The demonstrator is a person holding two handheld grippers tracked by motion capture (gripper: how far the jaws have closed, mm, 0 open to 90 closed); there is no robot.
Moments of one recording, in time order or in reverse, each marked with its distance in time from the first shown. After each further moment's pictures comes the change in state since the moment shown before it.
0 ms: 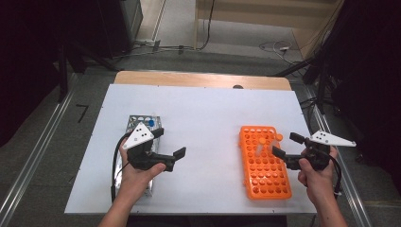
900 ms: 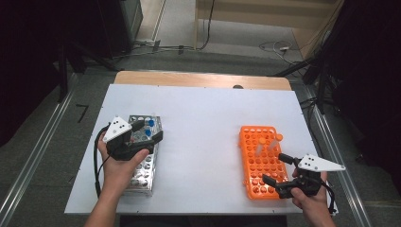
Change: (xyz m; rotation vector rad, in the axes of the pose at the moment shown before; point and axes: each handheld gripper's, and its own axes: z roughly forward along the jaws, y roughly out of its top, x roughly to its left) left arm 0.043 0.000 -0.025 -0.035 0.184 -0.026; right arm 0.048 -0.040 -0.011 0.049 0.117 -0.104
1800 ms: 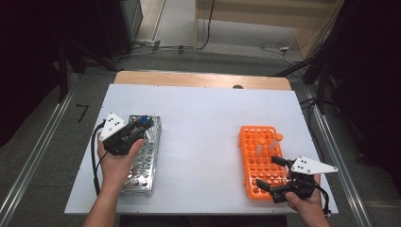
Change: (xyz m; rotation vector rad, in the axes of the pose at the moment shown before) left arm 0.021 -0.006 0.008 -0.067 0.091 0.049; right arm 0.016 0.001 0.008 0.014 0.049 -0.025
